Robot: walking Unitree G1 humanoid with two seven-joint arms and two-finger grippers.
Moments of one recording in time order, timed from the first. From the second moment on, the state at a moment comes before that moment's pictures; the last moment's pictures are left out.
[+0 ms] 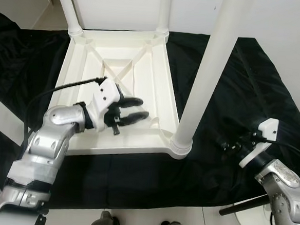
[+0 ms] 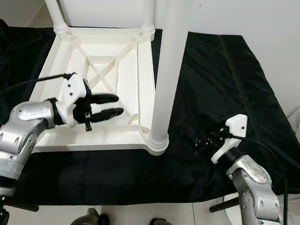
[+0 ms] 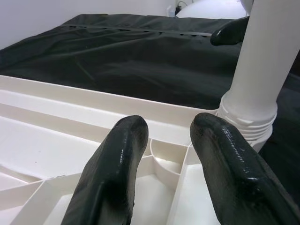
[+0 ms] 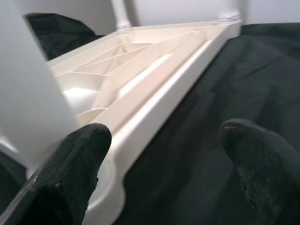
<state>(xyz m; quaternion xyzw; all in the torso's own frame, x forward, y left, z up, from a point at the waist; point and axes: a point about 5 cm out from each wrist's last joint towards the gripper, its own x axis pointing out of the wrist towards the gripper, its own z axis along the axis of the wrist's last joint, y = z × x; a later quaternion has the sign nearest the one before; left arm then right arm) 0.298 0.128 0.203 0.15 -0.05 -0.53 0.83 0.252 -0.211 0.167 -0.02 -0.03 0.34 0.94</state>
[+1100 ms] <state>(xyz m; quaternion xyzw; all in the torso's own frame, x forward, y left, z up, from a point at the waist) 0.262 0.098 0.176 0.15 -0.03 -0.56 0.81 0.272 -0.126 0.163 0.01 -0.07 0.45 0.89</state>
